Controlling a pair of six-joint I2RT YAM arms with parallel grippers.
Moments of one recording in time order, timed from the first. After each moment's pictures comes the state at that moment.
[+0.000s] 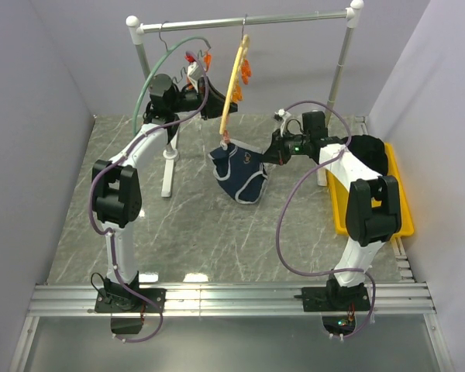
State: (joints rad) left arm -0.28 2.06 1.80 0.58 1.18 -0.51; right arm 0.18 1.80 1.36 -0.29 -0.91 -0.16
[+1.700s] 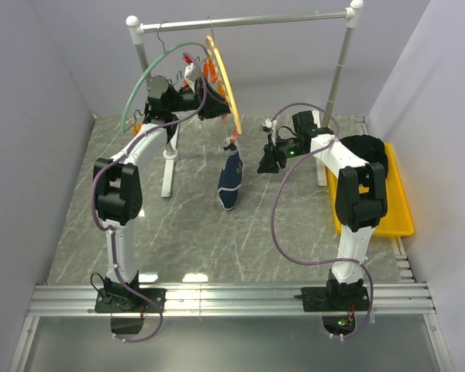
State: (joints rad) left arm -0.26 2.09 1.81 0.69 1.24 -0.57; right arm 0.20 1.97 1.55 -0.65 -0.95 -0.69
